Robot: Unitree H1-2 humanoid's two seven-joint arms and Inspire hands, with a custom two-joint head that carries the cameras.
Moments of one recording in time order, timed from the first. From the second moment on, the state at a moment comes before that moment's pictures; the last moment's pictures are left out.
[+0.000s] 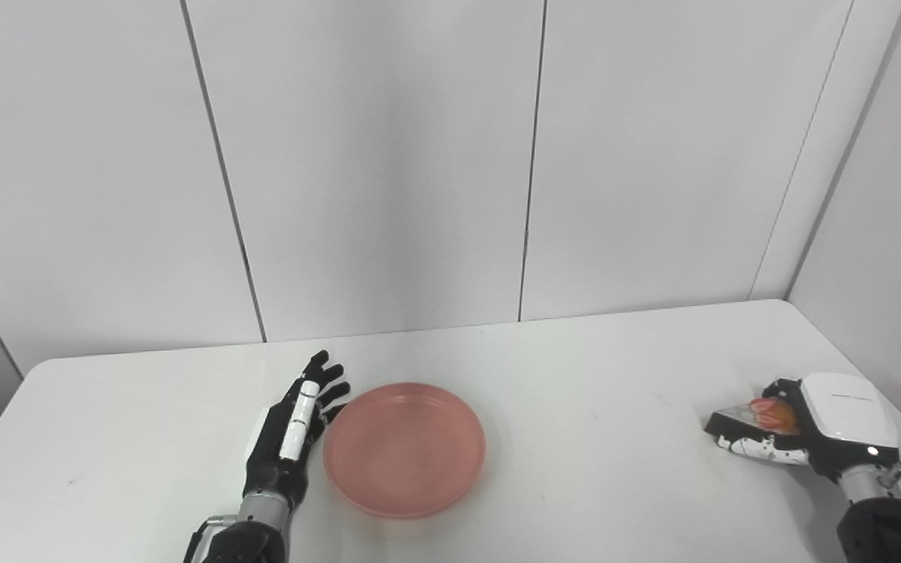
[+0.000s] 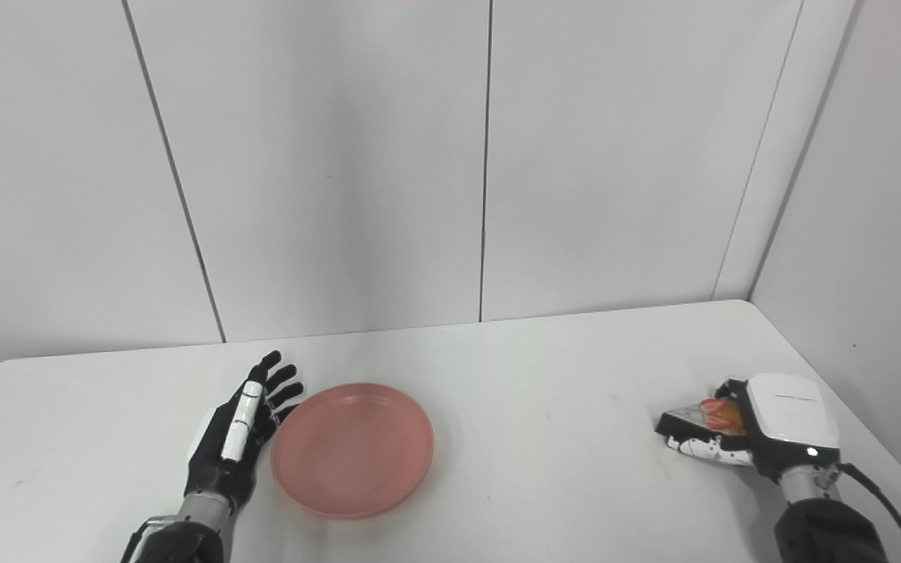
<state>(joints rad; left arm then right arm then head) -0.60 0.02 0.06 0.61 -0.11 -0.16 -0.11 -0.43 -0.62 0.13 0.59 -0.80 0.11 -0.36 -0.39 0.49</state>
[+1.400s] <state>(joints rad) -0.59 -0.01 0.03 0.58 -0.08 -0.14 -0.06 -0.45 -0.62 0.18 0.10 -0.75 0.10 -0.19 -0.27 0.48</state>
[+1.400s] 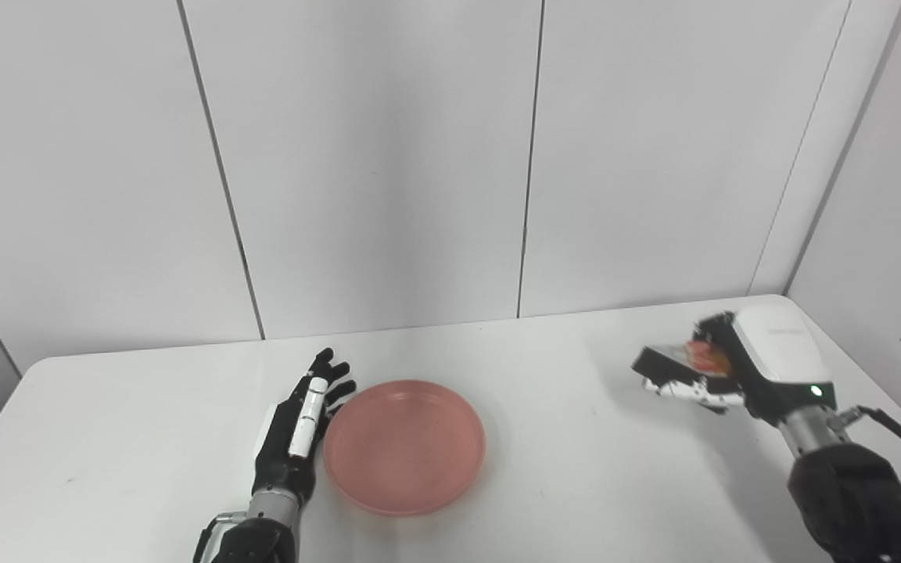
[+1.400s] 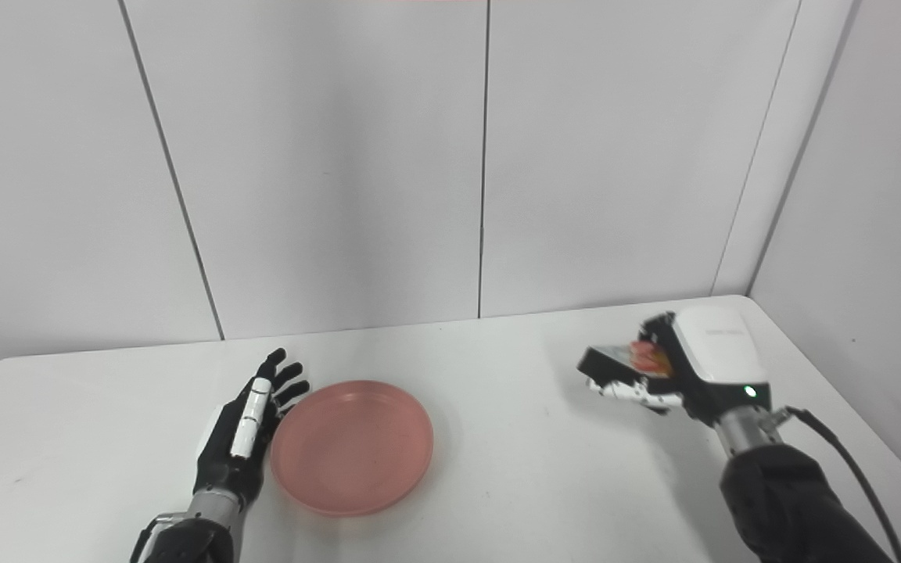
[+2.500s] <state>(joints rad) -0.57 -0.06 0.00 0.57 0.00 -0.14 0.03 -0.71 -0.29 0.35 0.18 -0.82 -0.06 -0.11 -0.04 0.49</state>
